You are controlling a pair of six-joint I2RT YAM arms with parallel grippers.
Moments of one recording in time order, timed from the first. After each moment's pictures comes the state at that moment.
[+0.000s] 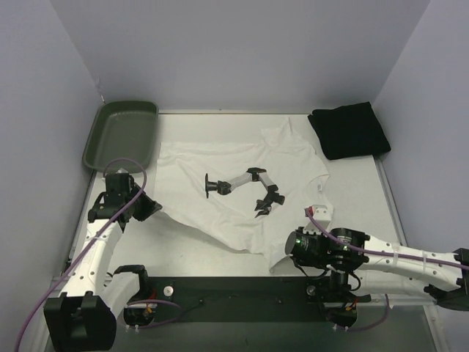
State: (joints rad) left arm 0.03 0.93 0.67 -0.65 0.16 -0.78; right arm 1.33 0.85 0.73 -1.18 0.46 1.31
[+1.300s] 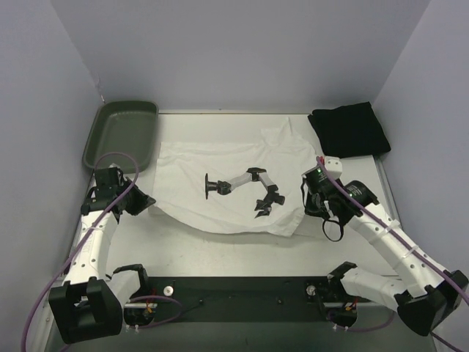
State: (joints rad) left arm 0.15 1.02 0.74 -0.63 0.24 -0.70; right arm 0.59 1.02 1.00 -1.08 0.37 0.65
